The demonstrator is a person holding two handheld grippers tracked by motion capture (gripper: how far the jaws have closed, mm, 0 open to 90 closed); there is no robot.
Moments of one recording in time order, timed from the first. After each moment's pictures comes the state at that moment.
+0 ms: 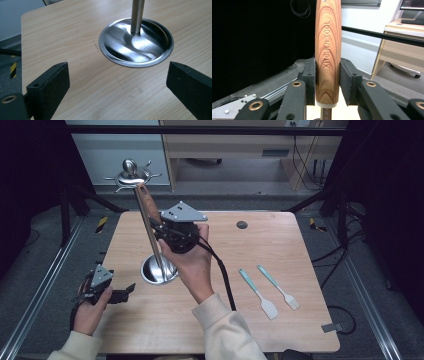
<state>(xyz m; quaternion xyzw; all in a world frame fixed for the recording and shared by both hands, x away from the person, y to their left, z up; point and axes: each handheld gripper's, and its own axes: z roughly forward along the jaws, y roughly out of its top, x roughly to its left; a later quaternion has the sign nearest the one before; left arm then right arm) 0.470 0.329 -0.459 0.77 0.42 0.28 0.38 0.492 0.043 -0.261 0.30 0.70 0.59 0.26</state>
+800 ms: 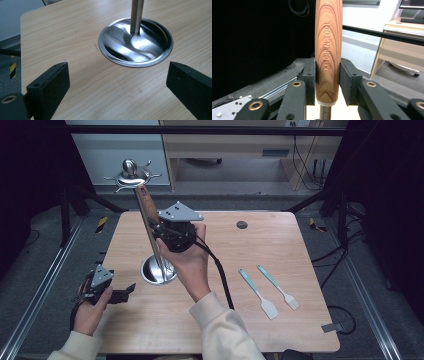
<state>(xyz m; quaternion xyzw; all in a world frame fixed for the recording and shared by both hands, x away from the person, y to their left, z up) 0.470 0.329 -0.459 0.78 0.41 0.28 0.38 0.500 0.050 -0.267 0.31 0.70 0.59 0.26</state>
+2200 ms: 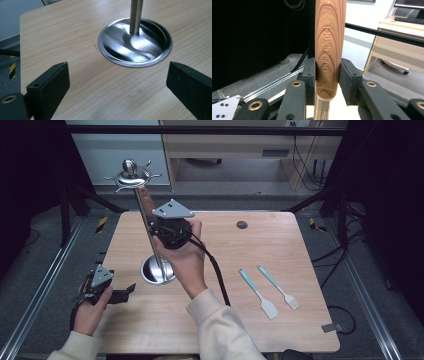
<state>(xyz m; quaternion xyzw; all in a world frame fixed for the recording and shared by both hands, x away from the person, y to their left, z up) 0.470 0.328 -0.459 0.78 0.41 0.28 0.38 0.508 0.062 -0.267 0.31 0.72 0.56 0.28</state>
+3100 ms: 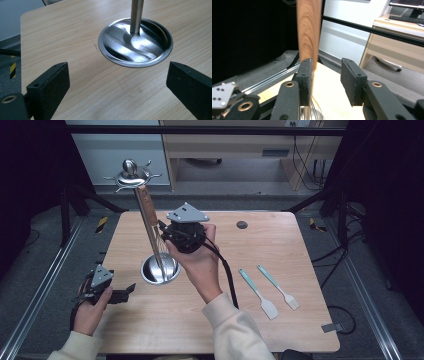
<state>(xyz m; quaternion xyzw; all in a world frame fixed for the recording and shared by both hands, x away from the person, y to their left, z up) 0.470 0.329 -0.459 0.78 0.41 0.28 0.38 0.499 0.029 -0.270 0.31 0.72 0.54 0.29</state>
